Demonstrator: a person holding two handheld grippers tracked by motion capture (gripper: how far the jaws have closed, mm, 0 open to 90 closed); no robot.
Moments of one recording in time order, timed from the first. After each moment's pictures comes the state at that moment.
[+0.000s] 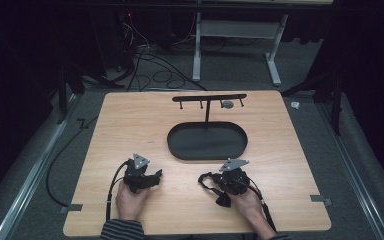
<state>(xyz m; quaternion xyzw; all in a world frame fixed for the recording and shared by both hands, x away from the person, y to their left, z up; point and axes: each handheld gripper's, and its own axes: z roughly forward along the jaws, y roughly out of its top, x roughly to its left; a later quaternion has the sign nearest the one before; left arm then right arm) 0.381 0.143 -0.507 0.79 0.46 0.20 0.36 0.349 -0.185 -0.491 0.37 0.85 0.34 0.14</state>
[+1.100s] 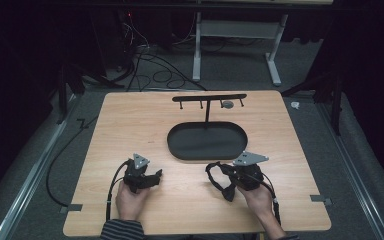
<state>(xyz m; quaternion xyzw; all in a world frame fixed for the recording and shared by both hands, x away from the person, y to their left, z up) 0.381 0.143 -0.507 0.79 0.46 0.20 0.36 0.339 -0.210 -0.445 0.38 0.82 0.39 0.18</state>
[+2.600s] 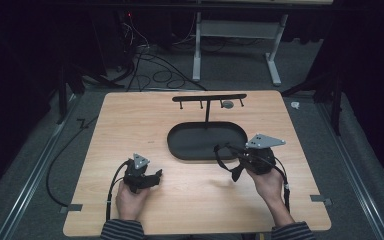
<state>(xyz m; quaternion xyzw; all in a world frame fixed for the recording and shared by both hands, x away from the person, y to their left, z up) 0.381 0.143 -0.507 0.79 0.46 0.20 0.36 0.358 -0.233 -0.396 0.38 0.80 0.42 0.22</state>
